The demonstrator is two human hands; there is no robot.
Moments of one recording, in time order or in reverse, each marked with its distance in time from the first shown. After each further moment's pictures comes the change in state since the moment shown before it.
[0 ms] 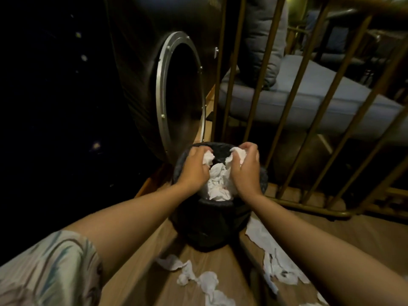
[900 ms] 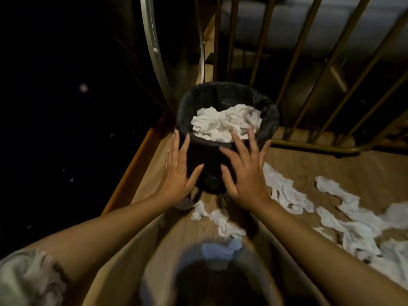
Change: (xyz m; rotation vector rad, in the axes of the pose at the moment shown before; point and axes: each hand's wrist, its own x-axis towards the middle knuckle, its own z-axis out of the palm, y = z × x) left_hand -0.120 -0.114 0.022 0.093 0.018 0.267; right_hand -0.134 0.045 -0.012 -0.467 -0.192 -0.495
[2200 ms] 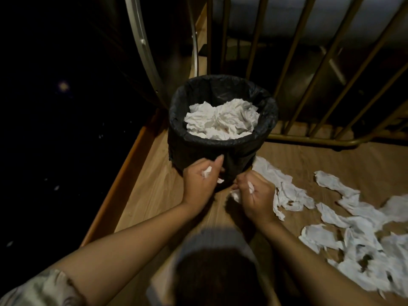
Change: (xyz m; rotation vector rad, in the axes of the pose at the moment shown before) left_hand 0.002 0.058 0.039 -0.554 0.171 -0.208; right_hand -0.048 0.008 0.008 0.451 0.138 0.348
